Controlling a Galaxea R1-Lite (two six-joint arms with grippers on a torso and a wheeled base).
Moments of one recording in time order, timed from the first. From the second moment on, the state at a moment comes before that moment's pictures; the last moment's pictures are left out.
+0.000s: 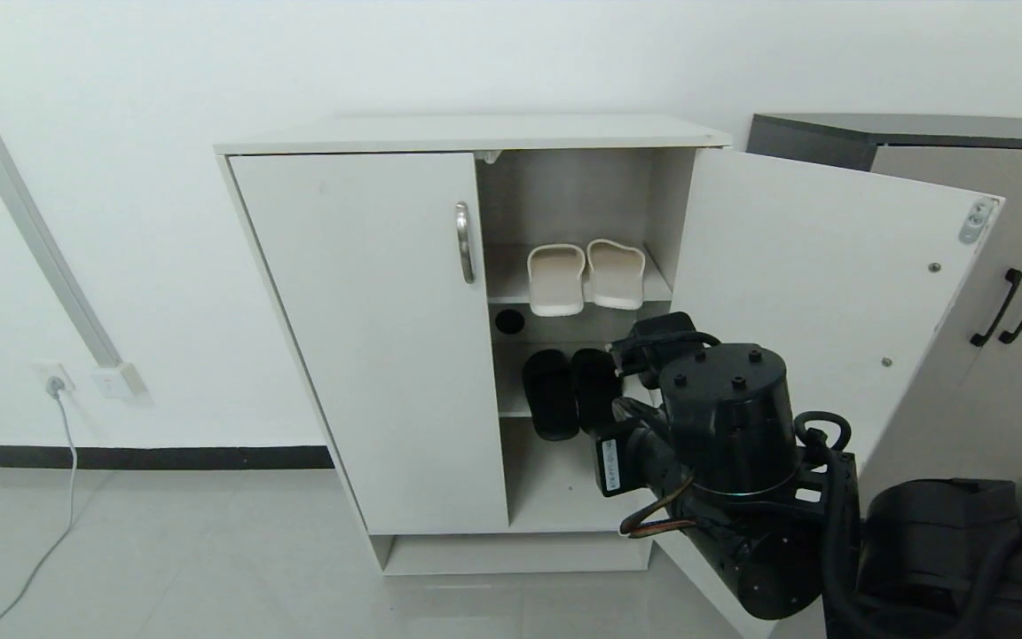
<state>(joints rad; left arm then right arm) 0.00 0.00 0.00 0.00 0.03 -0.09 0.96 1.82 -0.94 -0.60 -0.67 0.15</state>
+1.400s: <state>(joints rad) 0.00 0.00 0.00 0.00 0.03 -0.10 0.94 1.83 -0.92 -0.60 -0.66 0.15</state>
